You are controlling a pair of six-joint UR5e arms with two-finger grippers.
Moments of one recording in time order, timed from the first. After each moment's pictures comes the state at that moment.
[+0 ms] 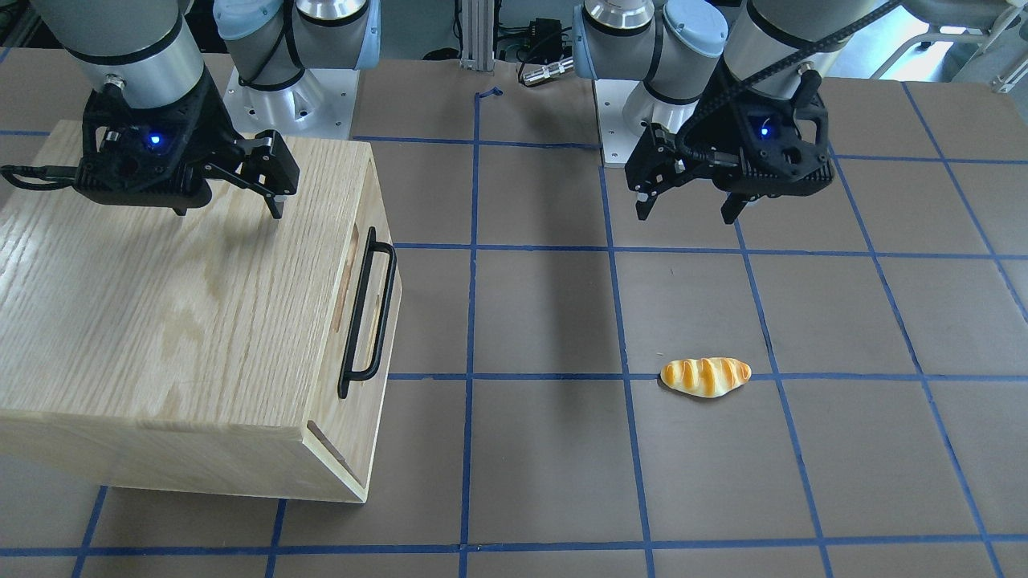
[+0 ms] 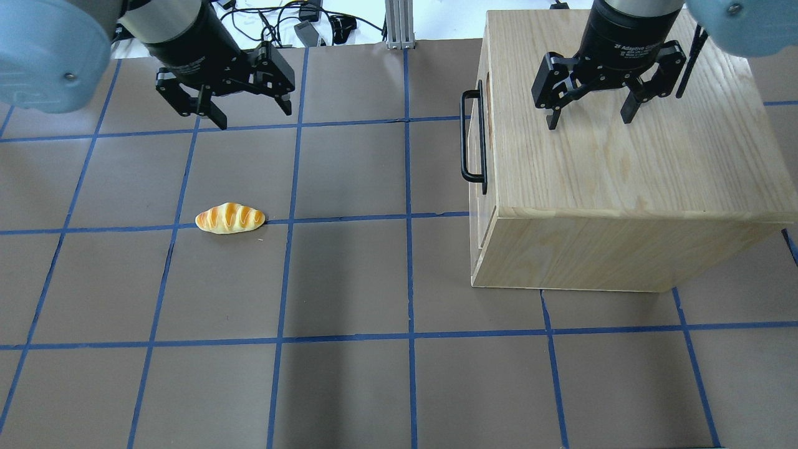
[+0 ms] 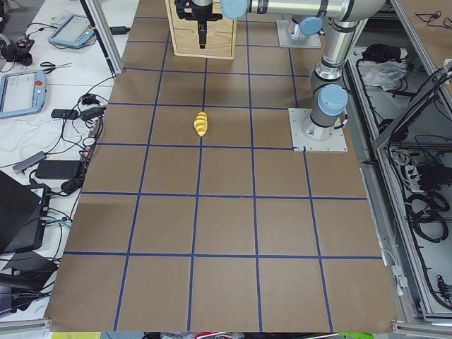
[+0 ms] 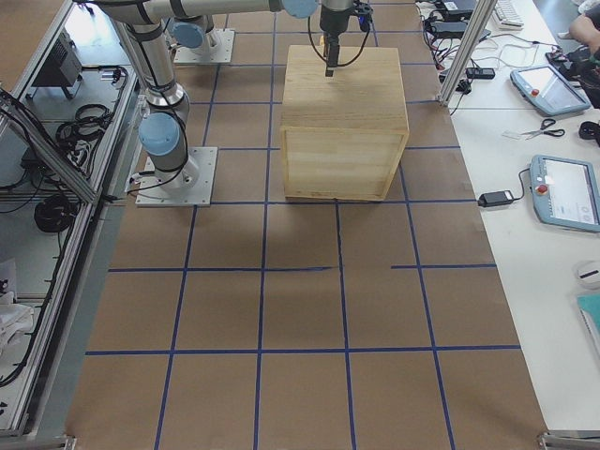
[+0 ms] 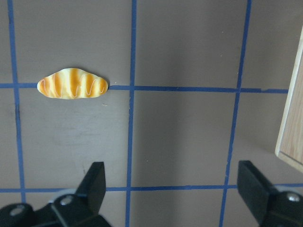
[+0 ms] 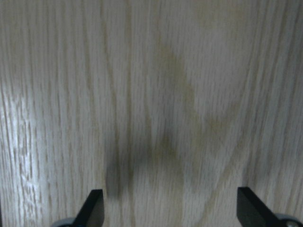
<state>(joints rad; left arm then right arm) -1.63 -1.69 -1.48 -1.45 1.40 -0.20 1.60 -1.49 1.43 -1.47 -1.61 0.02</state>
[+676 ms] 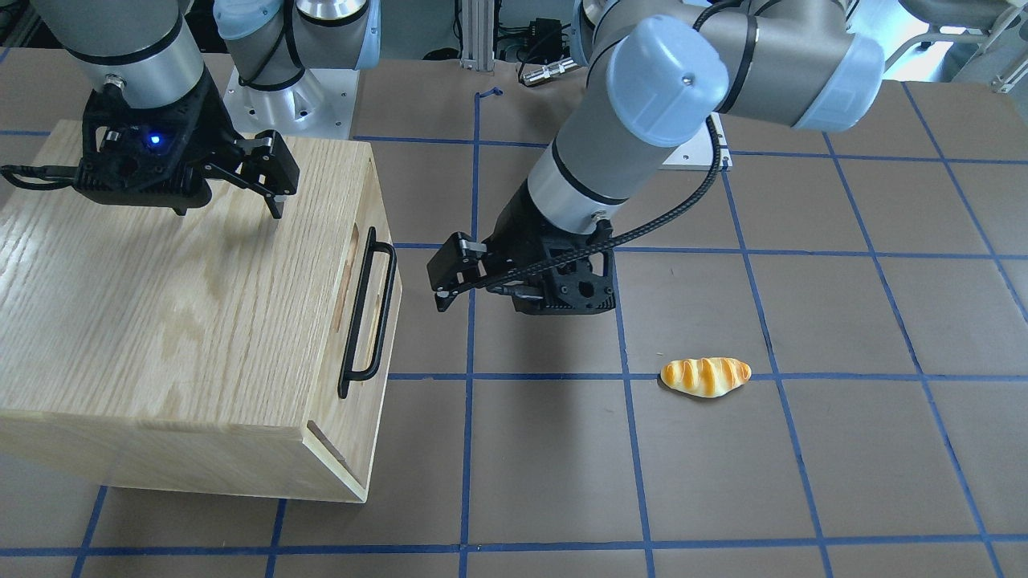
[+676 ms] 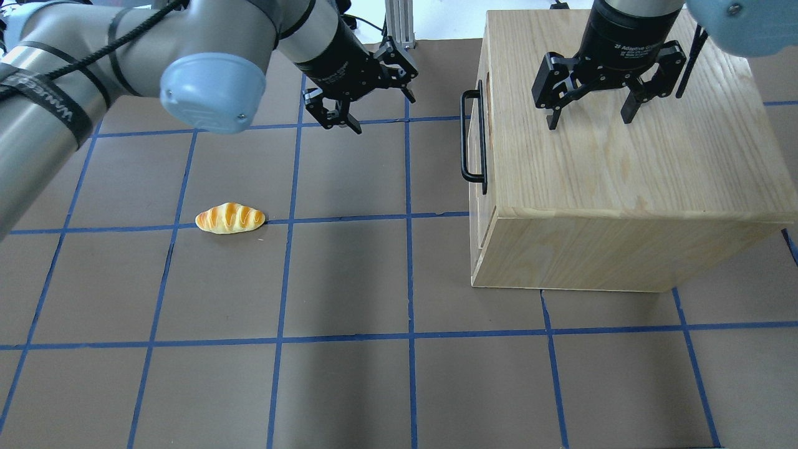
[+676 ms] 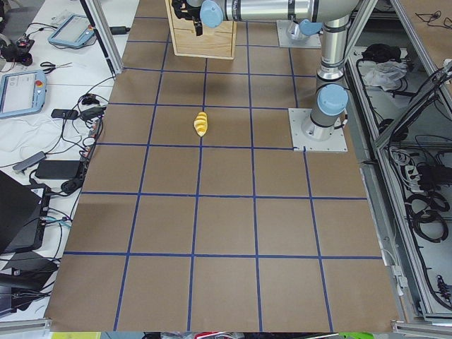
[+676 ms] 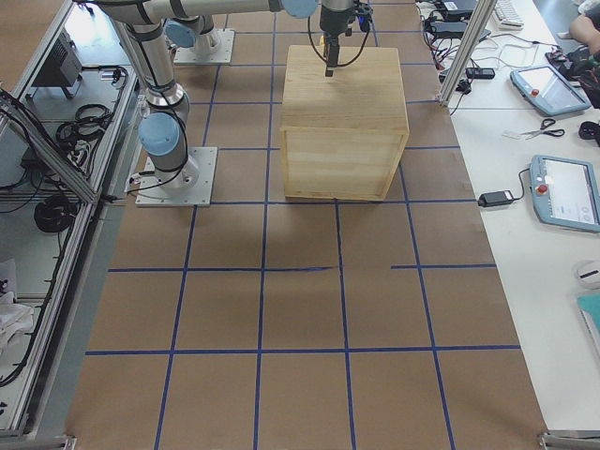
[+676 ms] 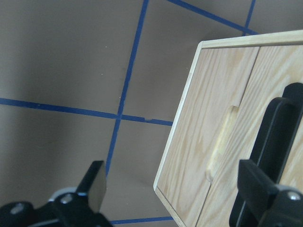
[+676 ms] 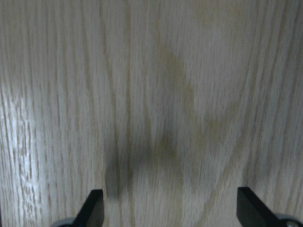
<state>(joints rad) -1.81 -1.87 -1.48 -1.18 1.18 -0.52 1.60 -1.49 1.43 -1.47 -1.61 0.02</state>
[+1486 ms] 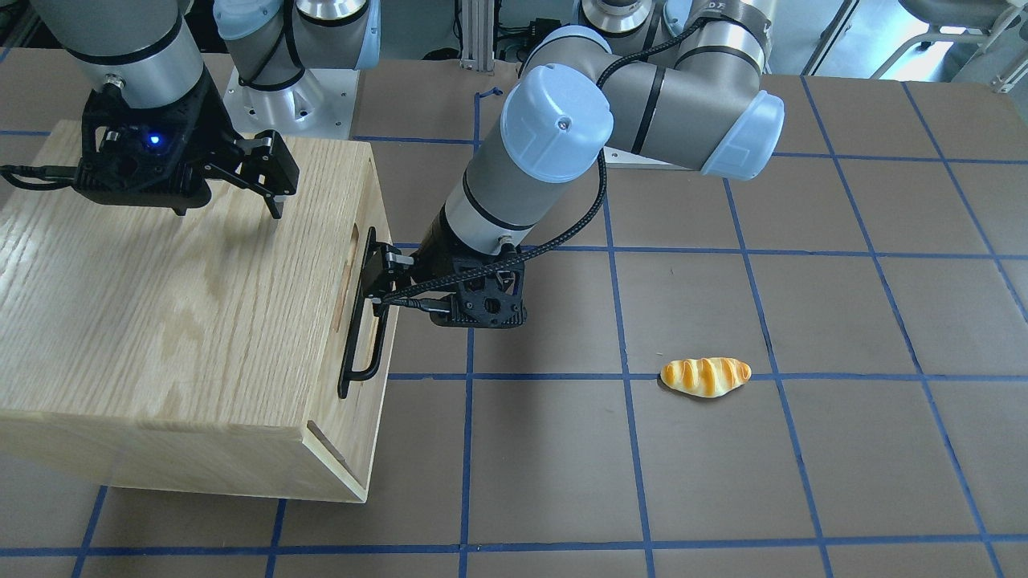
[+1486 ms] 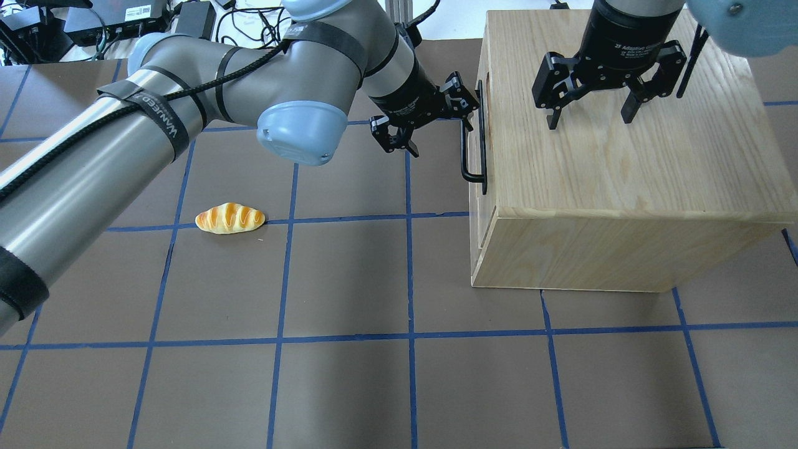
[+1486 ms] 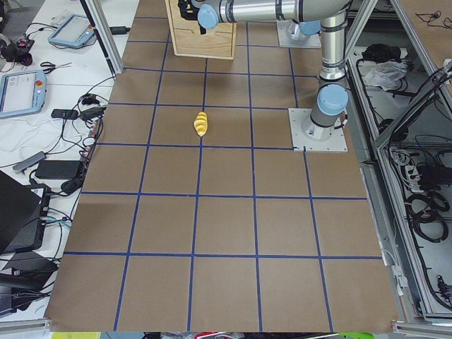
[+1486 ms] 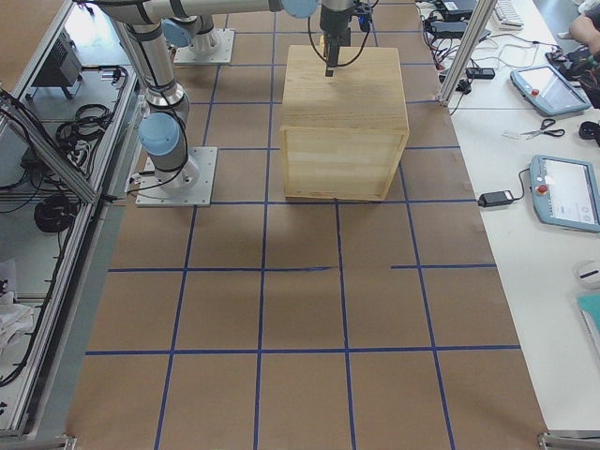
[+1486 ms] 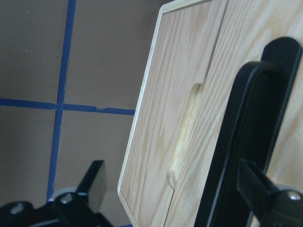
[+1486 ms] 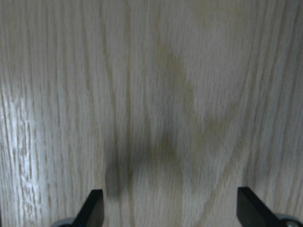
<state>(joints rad) -1.90 -1.94 -1.49 -1.09 1.18 -0.55 1.60 -1.49 1.43 -1.47 -1.61 0.02</state>
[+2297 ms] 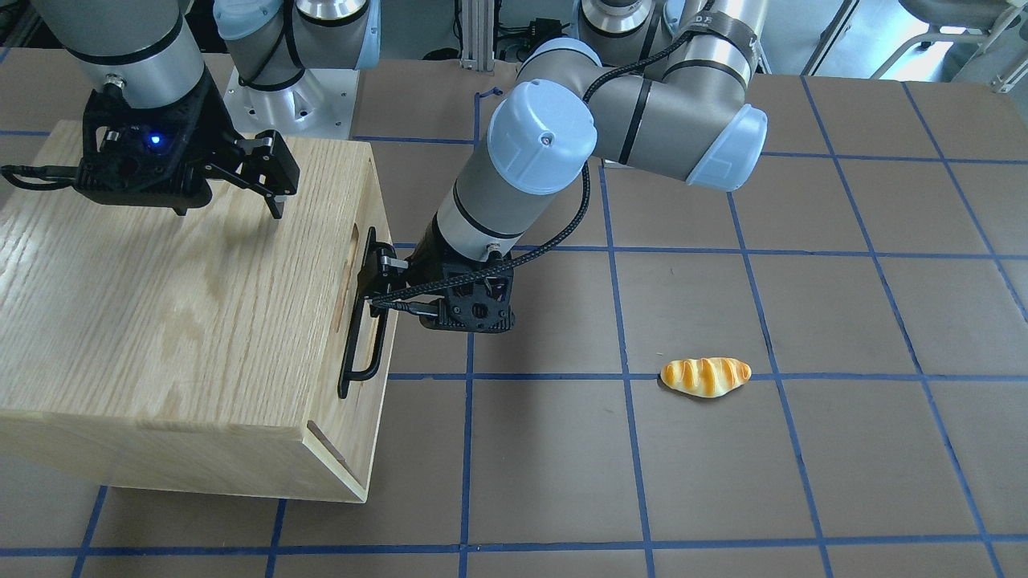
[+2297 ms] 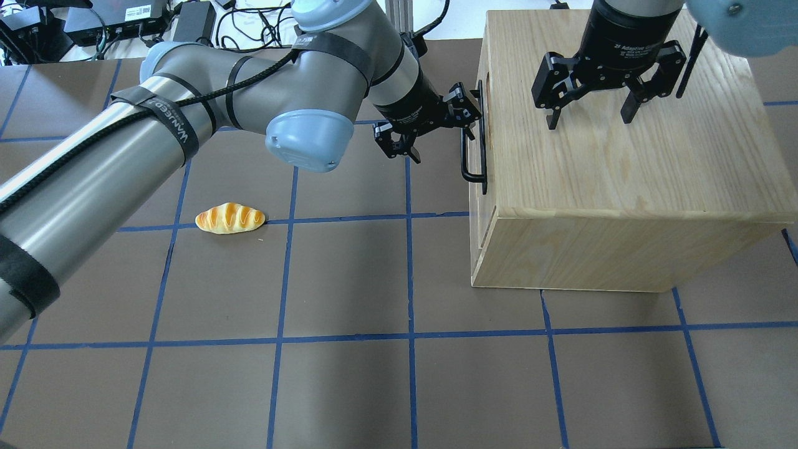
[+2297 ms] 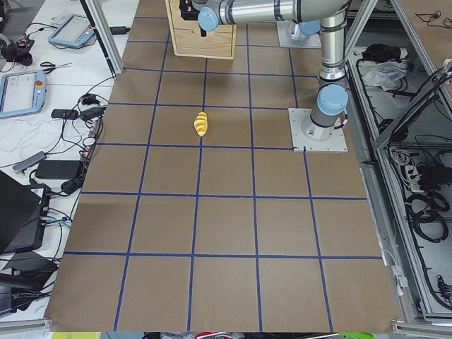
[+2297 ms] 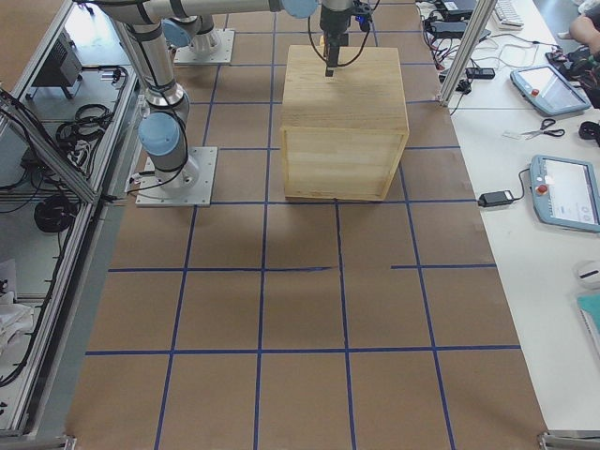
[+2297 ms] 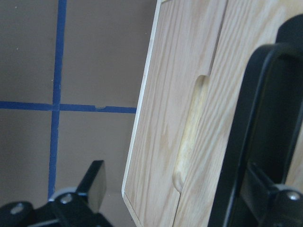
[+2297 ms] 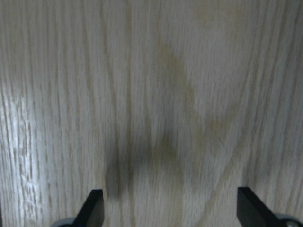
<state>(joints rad) -1.90 -1.95 -1.50 -1.08 1.19 -0.52 1.60 -1.49 1.43 -1.47 -1.61 0.02</state>
